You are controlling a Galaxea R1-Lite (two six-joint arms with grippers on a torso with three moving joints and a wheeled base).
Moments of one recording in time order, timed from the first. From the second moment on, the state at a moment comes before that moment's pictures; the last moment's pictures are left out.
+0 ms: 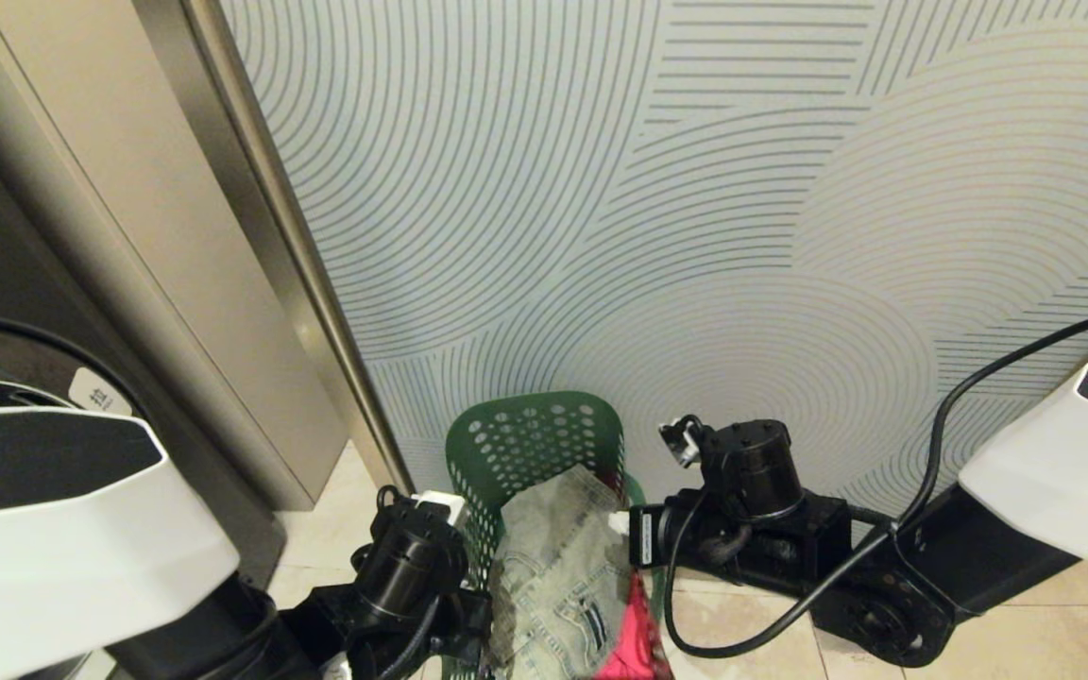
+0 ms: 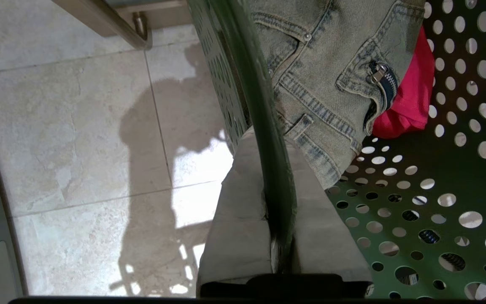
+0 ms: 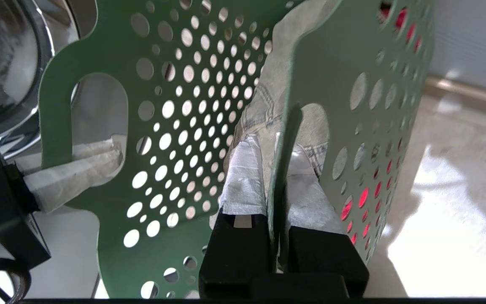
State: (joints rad) left arm -0.73 2.01 -0.51 -0.75 0.27 -0.29; right arm 0.63 2.06 -0.79 -0.79 0.09 0.44
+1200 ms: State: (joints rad) left arm -0.73 2.01 -0.47 -0.76 0.28 -0.29; right arm 0.68 2.06 -0.78 -0.79 0.08 0.46
